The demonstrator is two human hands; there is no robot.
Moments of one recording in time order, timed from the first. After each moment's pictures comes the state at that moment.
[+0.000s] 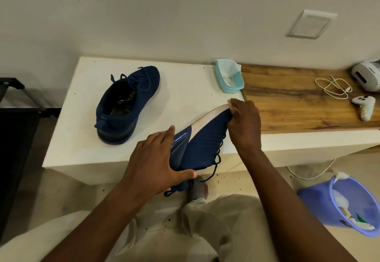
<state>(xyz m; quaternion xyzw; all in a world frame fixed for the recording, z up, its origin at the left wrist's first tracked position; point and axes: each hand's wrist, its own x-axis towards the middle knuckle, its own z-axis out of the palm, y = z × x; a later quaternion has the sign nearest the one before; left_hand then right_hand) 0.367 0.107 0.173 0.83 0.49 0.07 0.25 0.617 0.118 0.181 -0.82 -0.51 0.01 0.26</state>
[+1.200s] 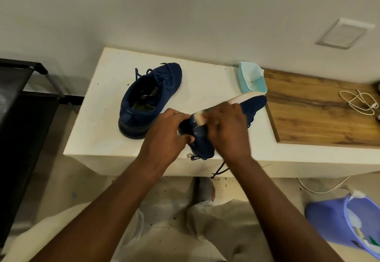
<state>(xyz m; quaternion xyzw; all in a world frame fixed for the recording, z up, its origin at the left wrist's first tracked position) 0.356 0.156 0.163 0.74 0.51 0.29 0.34 0.525 0.131 0.191 -0.71 -0.68 -0.01 0.20</state>
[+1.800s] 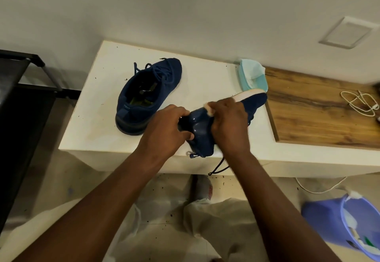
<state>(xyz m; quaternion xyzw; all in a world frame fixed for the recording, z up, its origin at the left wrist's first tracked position) 0.360 0.162 0.164 0.72 0.51 0.28 0.36 0.534 0.142 0.178 -0.74 -0.64 -0.01 0.19</state>
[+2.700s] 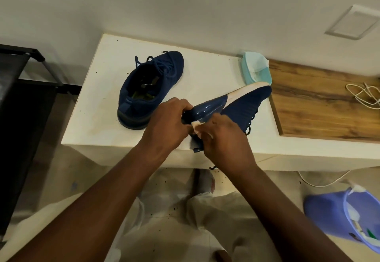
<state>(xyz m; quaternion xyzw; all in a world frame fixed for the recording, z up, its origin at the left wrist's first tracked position) 0.361 0.165 0.167 0.74 0.51 0.27 0.34 0.514 0.100 0.191 -0.65 -0.75 0.05 0.09</state>
